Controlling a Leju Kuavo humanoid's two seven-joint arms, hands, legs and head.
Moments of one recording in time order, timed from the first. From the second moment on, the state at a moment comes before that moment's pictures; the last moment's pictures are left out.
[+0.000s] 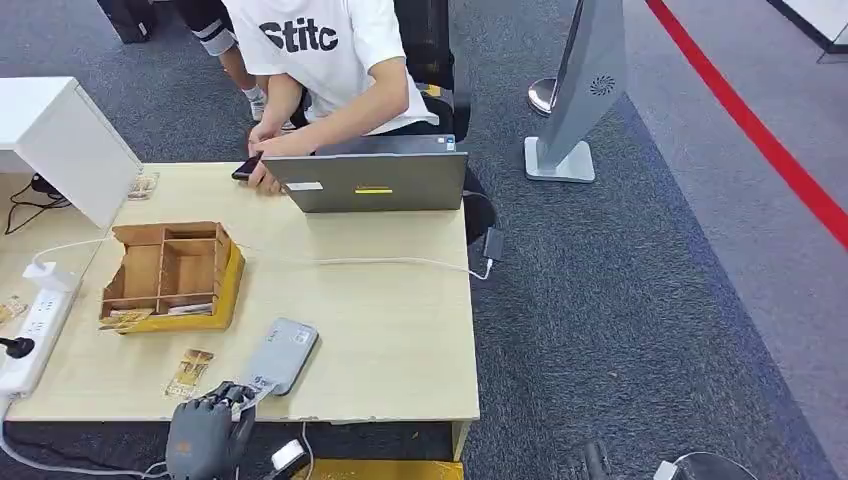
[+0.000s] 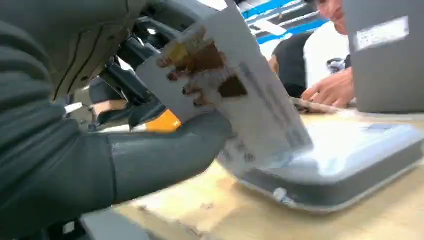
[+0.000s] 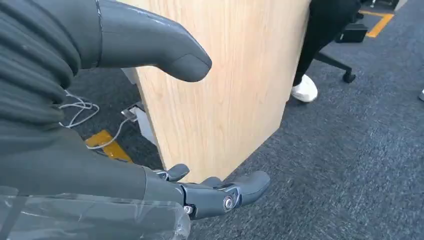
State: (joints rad) left arm 0.11 -0.08 0.07 -1.14 -1.32 0.71 -0.48; right arm -0.20 0.15 -1.13 -0.23 -0.02 0.46 -0.45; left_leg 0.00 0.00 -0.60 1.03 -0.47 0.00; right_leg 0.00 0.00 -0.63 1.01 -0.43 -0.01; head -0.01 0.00
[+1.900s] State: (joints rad) left arm -0.61 0.28 -0.01 -0.82 -1.53 0.64 -0.19; right arm -0.26 0.17 -0.91 -0.23 -0.03 0.43 -0.38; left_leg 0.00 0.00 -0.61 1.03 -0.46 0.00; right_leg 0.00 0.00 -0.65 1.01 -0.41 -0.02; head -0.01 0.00
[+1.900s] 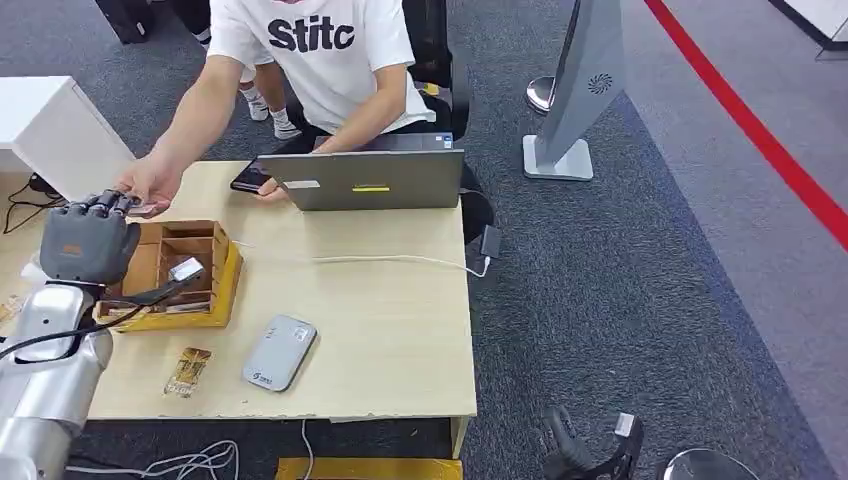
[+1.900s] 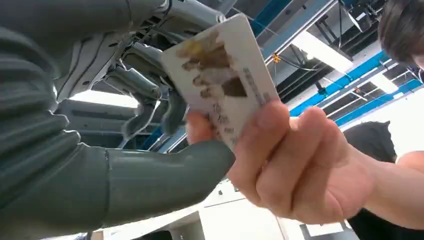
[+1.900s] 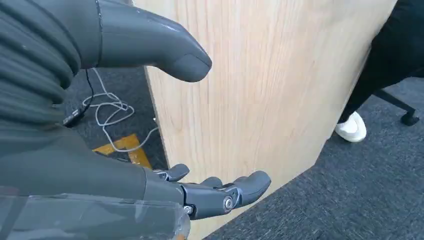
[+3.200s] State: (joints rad) left arm -0.12 0.21 -0.09 -1.31 -1.41 0.63 -0.28; right arm -0.23 0.17 -0.91 -0.23 -0.11 0.46 -0.43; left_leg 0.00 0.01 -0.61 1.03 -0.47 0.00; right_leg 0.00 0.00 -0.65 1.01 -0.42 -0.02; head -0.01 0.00
